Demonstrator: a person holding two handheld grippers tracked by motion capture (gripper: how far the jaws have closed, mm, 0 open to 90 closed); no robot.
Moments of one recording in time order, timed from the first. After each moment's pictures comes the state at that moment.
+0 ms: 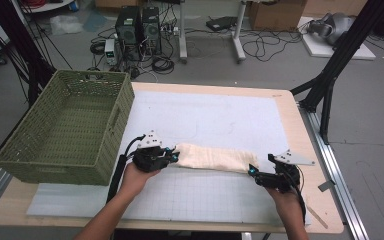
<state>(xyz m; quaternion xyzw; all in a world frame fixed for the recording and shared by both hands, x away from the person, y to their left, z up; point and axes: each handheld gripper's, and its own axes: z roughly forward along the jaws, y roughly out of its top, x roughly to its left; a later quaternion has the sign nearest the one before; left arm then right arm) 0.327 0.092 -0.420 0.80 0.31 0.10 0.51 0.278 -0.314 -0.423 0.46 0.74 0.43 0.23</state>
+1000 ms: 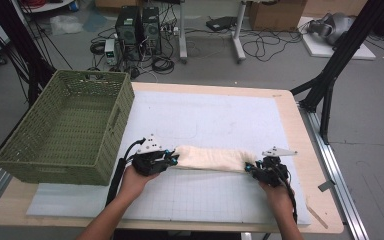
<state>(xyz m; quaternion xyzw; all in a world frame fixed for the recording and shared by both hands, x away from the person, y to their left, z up) 0.319 0.093 -0.427 0.80 0.29 0.12 0.51 0.303 -0.300 -0.446 0.48 0.78 0.37 0.16</state>
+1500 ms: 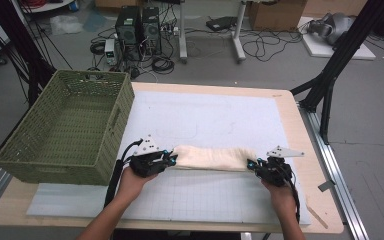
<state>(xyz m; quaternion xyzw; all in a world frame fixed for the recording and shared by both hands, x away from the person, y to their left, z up) 0.312 0.099 -0.422 0.79 0.29 0.13 0.52 0.297 -0.310 -0.436 0.45 0.77 0.43 0.17</state>
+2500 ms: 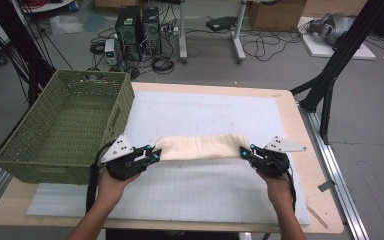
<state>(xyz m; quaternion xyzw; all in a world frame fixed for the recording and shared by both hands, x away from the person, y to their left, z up) 0.283 0.144 -0.385 0.74 0.28 0.17 0.58 0.303 -0.286 -0.395 0.35 0.76 0.51 0.21</state>
